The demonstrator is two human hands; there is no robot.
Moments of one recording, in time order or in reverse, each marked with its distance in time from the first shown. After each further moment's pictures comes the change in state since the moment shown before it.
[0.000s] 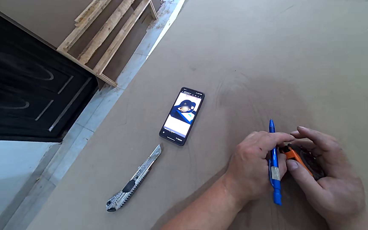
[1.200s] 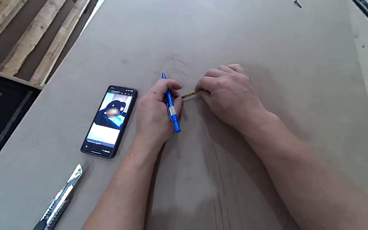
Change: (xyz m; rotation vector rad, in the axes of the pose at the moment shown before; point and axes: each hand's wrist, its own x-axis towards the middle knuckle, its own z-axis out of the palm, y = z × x) left_hand 0.077 -0.034 -0.051 0.595 0.129 -0.094; right_hand 0.132 0.019 0.019 -0.647 -0.269 -0.268
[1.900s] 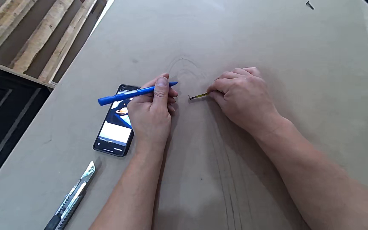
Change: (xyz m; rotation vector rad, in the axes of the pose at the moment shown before) left_hand -0.004 -0.006 -0.010 -0.573 0.310 -0.143; right_hand -0.003 -0.006 0.002 0.000 0.026 0.065
